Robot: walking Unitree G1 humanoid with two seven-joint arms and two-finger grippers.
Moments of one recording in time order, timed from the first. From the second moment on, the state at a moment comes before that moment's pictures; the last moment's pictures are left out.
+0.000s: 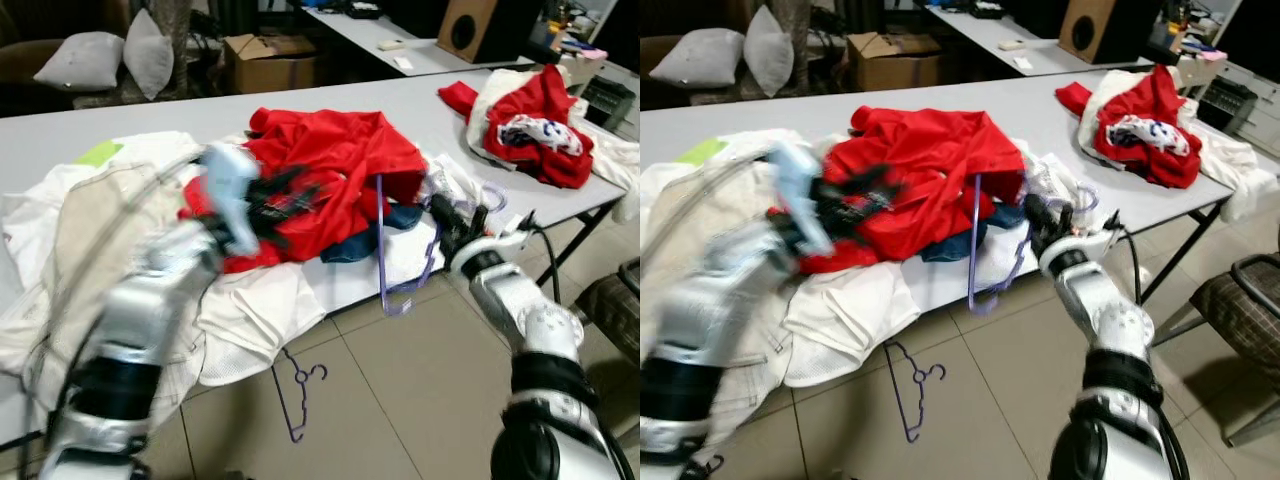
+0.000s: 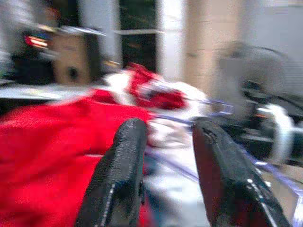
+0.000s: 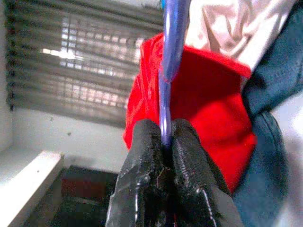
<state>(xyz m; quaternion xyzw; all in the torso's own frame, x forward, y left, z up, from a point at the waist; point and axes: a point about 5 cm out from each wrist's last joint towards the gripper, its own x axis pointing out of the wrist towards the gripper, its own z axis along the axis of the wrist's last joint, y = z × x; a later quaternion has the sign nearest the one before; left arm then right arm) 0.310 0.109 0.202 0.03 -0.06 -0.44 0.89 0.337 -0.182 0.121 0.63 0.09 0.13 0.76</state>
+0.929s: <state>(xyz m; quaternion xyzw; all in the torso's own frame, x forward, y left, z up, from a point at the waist) 0.353 0.093 0.132 0.36 -0.02 -0.36 0.86 0.324 -0.197 0.127 0.58 0.09 0.14 0.80</state>
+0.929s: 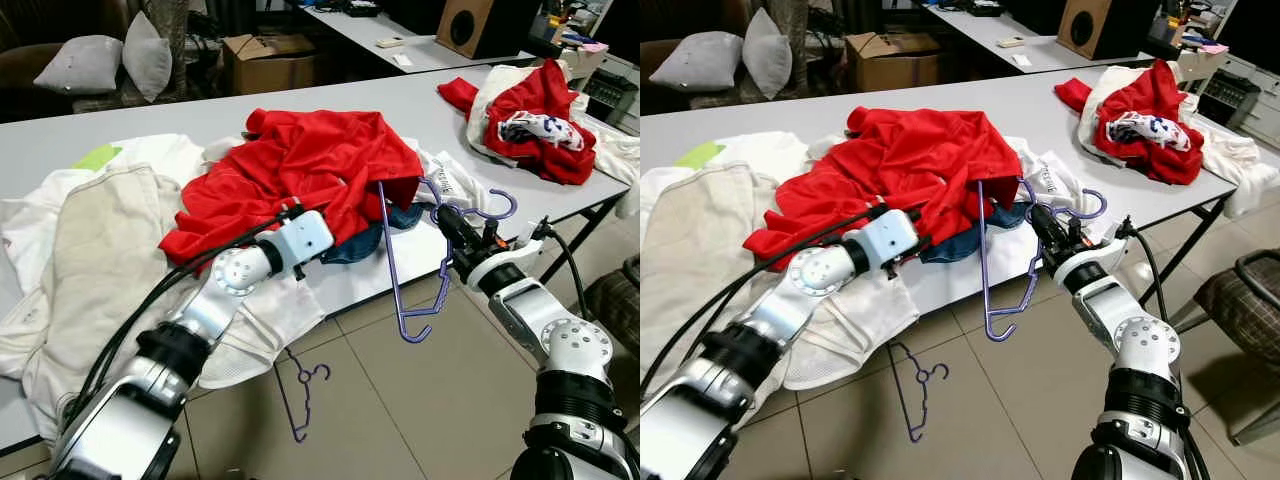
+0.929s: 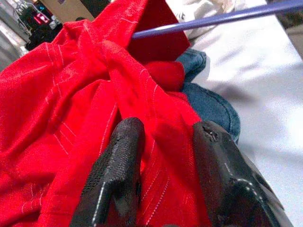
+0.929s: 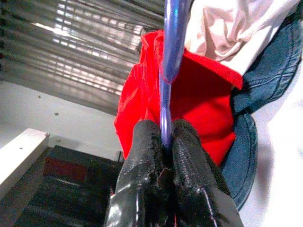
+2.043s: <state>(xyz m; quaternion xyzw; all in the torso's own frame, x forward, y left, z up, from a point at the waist) 0.363 0.098 0.117 0.30 0.01 -0.31 0.90 0.324 -0.194 0.126 0.58 0.09 0.14 0.80</state>
